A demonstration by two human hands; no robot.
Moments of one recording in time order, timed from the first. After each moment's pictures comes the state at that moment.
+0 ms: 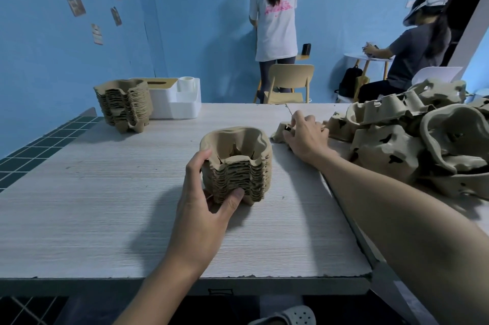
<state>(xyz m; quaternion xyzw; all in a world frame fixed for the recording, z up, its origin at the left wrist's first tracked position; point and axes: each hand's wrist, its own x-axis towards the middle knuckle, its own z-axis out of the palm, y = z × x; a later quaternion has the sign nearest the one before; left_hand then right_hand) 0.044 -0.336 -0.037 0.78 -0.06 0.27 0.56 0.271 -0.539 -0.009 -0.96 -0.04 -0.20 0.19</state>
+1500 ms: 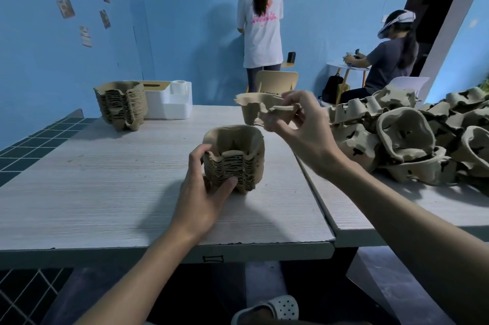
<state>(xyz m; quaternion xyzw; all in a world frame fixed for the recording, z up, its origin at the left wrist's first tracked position) 0.042 -0.338 -0.034 0.79 -0.09 0.26 0.55 0.100 -0.538 0.069 -0.78 -0.26 -0.29 0.49</state>
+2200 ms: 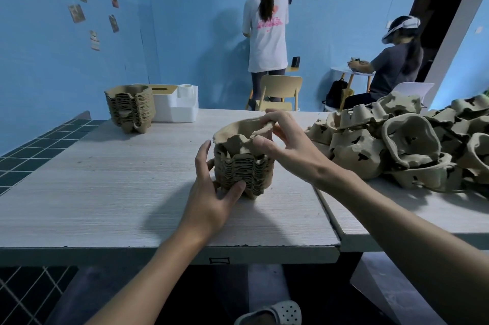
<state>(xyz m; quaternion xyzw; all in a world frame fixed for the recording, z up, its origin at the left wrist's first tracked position) 0.047 -0.338 -0.038 0.76 -0.11 0.23 0.60 0.088 -0.524 0.063 -0.82 -0.31 -0.09 0.47</state>
